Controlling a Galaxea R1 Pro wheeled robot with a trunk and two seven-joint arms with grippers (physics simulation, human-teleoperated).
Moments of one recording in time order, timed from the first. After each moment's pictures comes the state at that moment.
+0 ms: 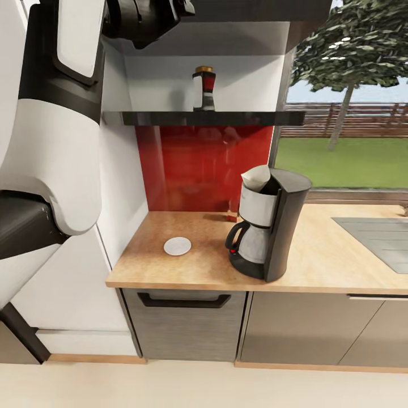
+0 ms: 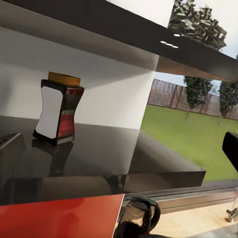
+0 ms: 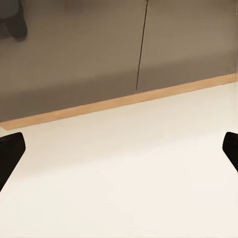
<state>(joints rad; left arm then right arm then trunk) -1.87 -0.17 -0.03 -0.94 0.58 0.89 0.20 -0.22 -0.71 -0.31 -0.05 -0.36 -0.36 0.73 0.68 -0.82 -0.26</state>
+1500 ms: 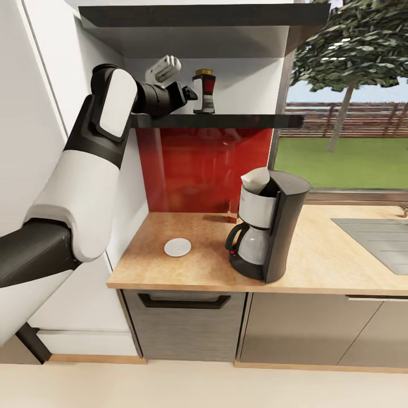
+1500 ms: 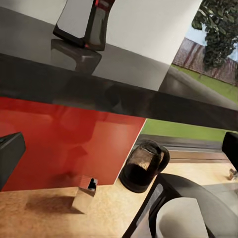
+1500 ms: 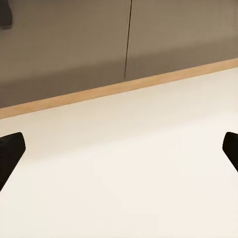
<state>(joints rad) -1.70 -0.17 -0.02 -0.82 0.58 0.88 0.19 -0.20 -0.71 -0.31 0.02 -0.36 -0.42 0.71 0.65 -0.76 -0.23</state>
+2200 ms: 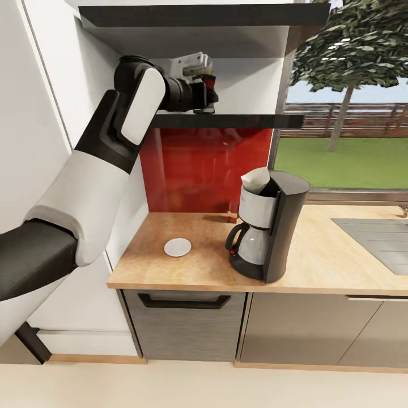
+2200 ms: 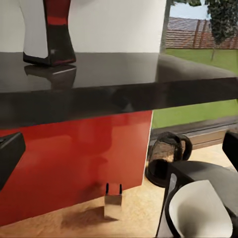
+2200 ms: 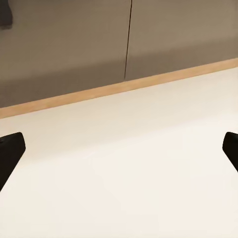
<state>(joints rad) -1.70 -0.17 -0.31 -0.92 0.58 0.88 0.20 -0.20 -0.71 -0.31 0.02 -0.36 -0.43 0.71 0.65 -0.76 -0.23</state>
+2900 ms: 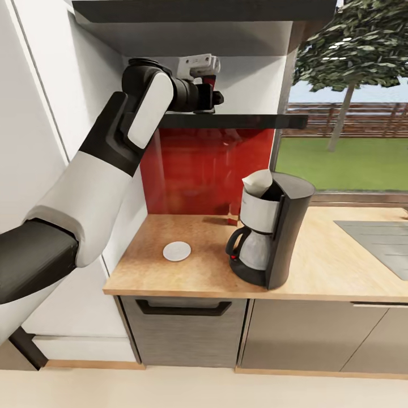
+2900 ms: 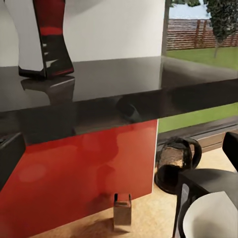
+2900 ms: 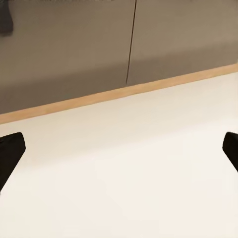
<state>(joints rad) -1.70 -0.17 -0.38 -0.93 0.58 0.84 0.20 -0.20 -0.71 -0.31 0.02 -0.36 -0.43 0.71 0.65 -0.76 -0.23</state>
